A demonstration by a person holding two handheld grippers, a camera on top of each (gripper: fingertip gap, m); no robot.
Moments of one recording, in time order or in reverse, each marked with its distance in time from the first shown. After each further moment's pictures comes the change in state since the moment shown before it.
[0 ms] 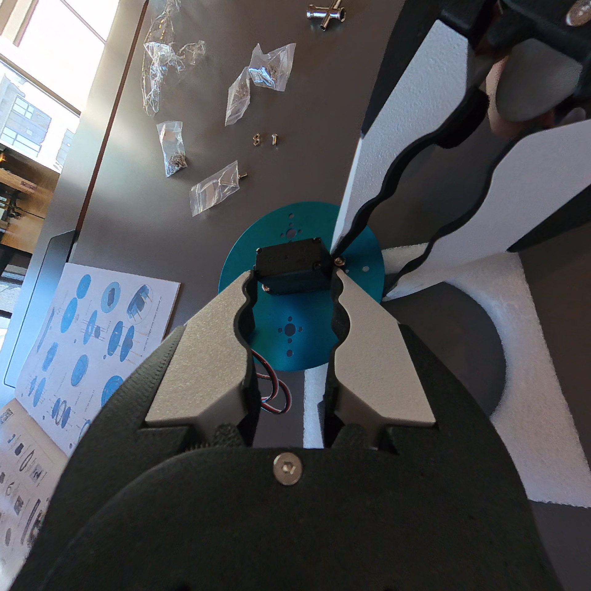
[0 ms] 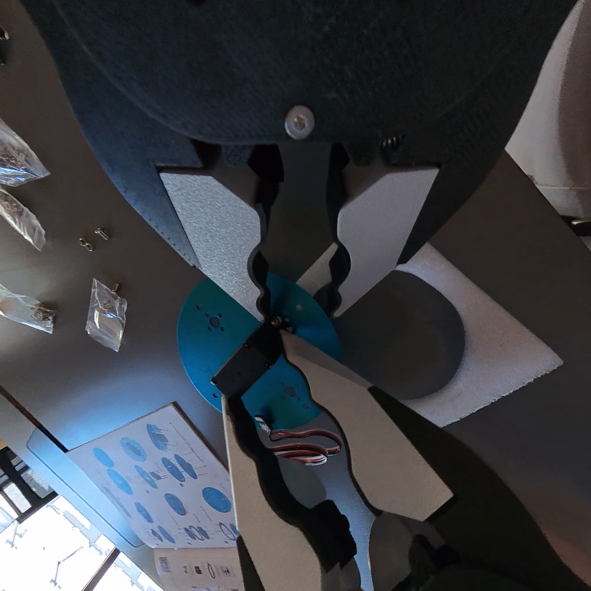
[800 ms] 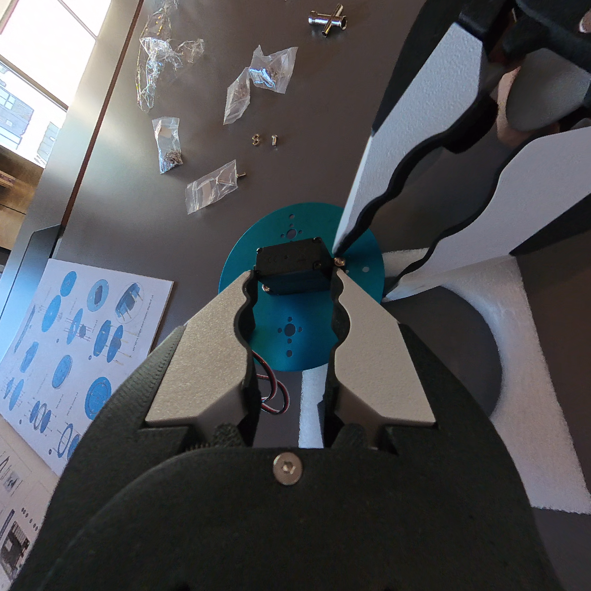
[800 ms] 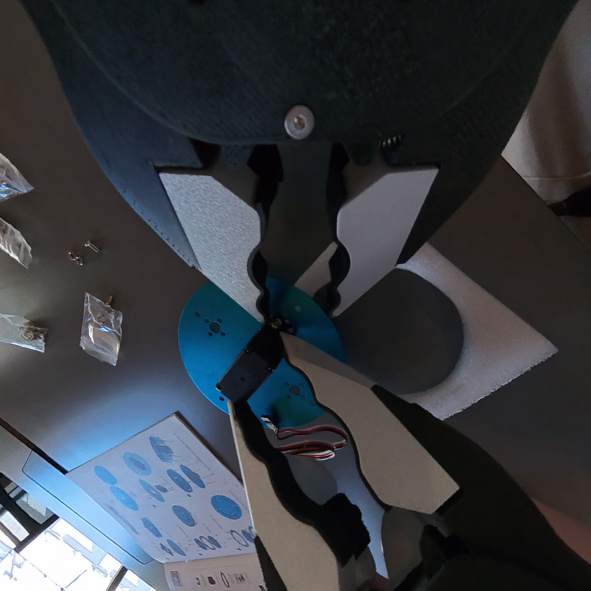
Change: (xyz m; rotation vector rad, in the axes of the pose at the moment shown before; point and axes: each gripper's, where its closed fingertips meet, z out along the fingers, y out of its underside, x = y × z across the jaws) left arm 0.000 0.000 0.001 0.015 0.028 -0.042; right arm -0.001 0.000 -0.001 -0.004 0.009 0.075
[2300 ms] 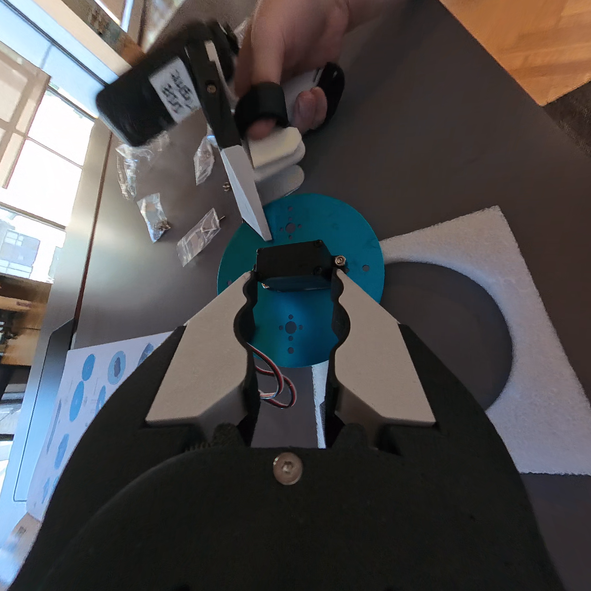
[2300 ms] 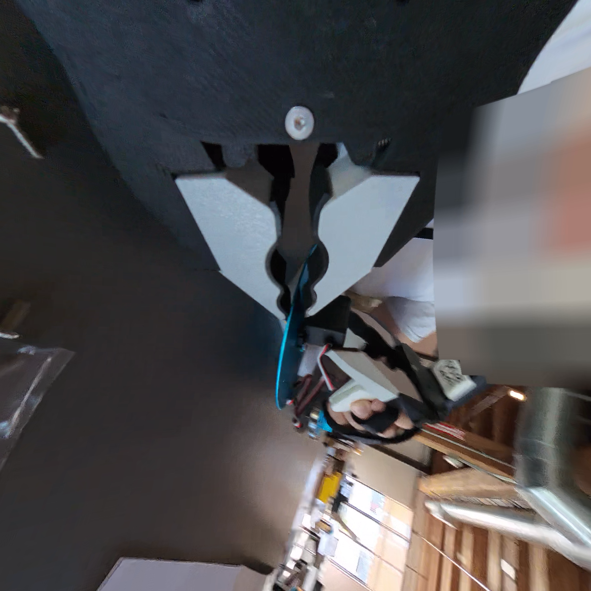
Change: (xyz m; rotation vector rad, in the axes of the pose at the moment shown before) left arm 0.005 -0.002 -0.009 0.166 0.125 0.263; right arm 0.053 -0.011 0.016 -0.080 -1.025 0.920
